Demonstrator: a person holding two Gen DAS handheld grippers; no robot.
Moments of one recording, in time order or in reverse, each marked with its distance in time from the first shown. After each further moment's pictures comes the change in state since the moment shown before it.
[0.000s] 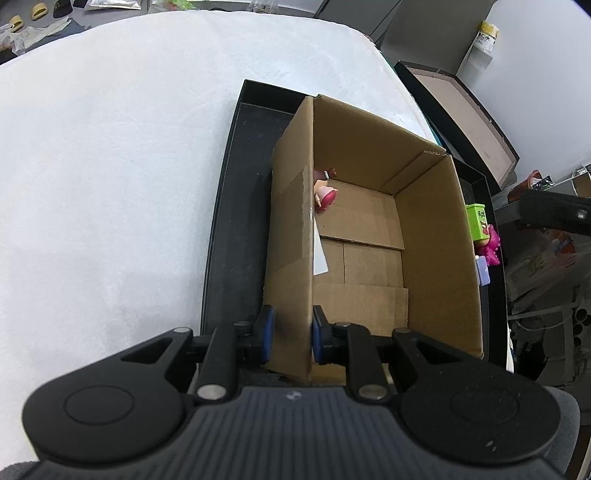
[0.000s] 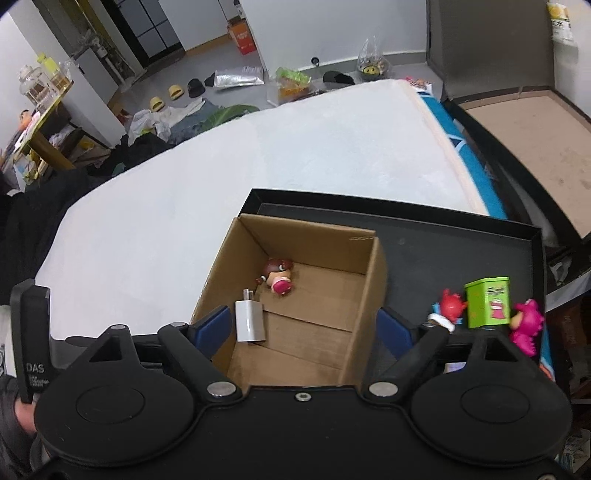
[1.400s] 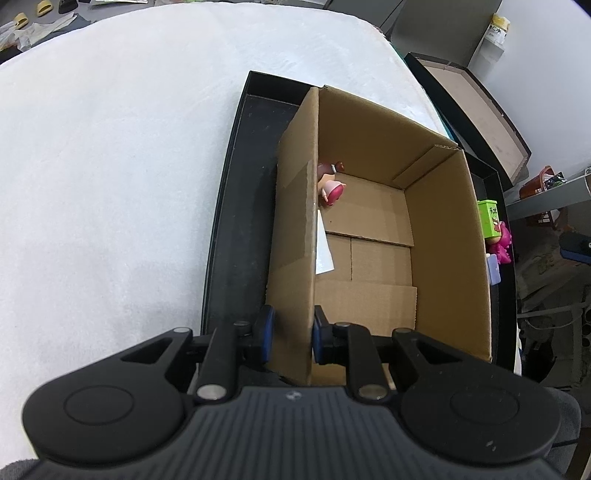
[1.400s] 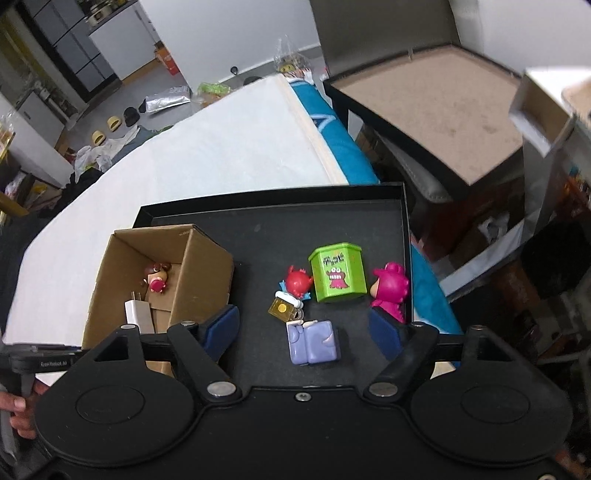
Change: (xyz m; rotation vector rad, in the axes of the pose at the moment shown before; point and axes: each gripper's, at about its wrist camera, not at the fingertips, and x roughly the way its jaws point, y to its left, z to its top) left arm 0.008 -0.005 0.004 -0.008 0.031 0.039; right arm -0.025 -0.142 -0.030 0.184 0.000 -0.083
